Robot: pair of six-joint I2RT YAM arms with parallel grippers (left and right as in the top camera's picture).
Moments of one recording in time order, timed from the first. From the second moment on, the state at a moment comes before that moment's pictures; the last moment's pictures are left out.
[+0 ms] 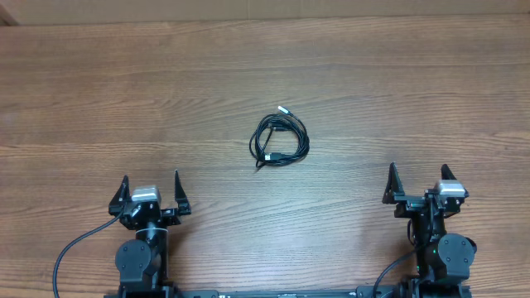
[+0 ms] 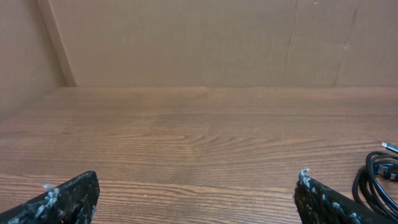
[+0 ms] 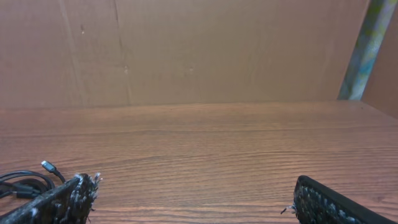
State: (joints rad) left arm 0.02 0.01 0.01 -0.07 -0.10 0.03; right arm -0.06 0.01 0.02 -0.04 -0.03 0.01
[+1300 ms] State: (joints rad) left arm 0.02 0.01 0.01 -0.05 -0.10 0.03; right arm -0.06 0.01 0.02 0.09 -0.05 0.02
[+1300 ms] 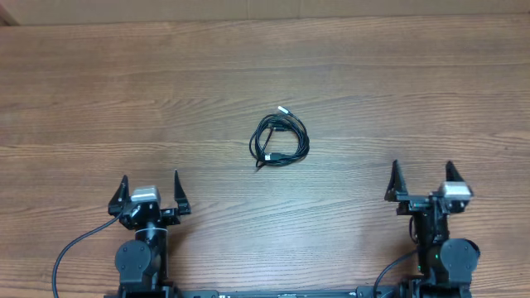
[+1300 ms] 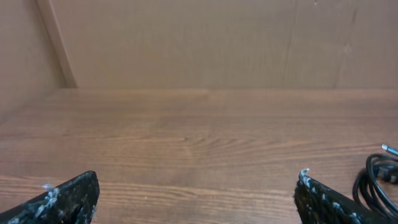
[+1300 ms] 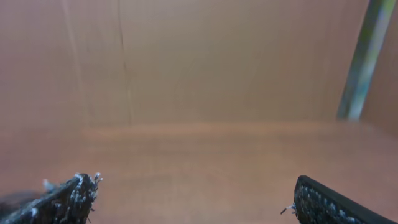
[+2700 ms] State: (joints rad) left arm 0.02 0.64 1.07 -0.55 0.62 -0.35; right arm -0.06 0.29 1.08 -0.59 -0.63 0.15
